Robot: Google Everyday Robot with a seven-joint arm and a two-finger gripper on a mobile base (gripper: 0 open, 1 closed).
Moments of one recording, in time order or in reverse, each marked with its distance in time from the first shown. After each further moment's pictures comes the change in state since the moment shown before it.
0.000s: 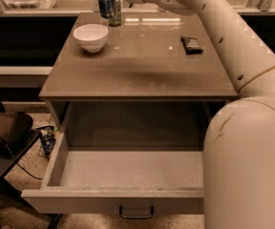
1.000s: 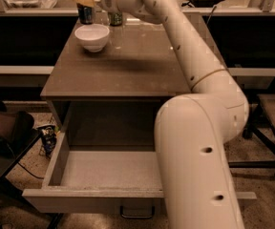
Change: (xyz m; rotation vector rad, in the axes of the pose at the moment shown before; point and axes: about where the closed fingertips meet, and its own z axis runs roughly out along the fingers) arm 0.038 -0.009 0.088 -0.069 -0.050 0.056
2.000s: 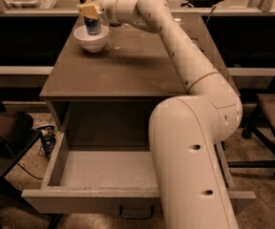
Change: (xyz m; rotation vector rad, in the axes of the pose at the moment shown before) arm 0.055 -0.031 0.013 0.081 0.076 0.022
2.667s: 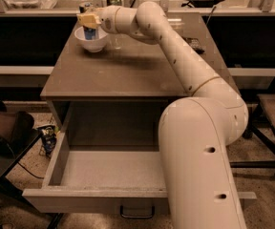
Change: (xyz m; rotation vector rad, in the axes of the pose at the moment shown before) arm 0.028 0.007 0.001 0.003 -0.015 0.068
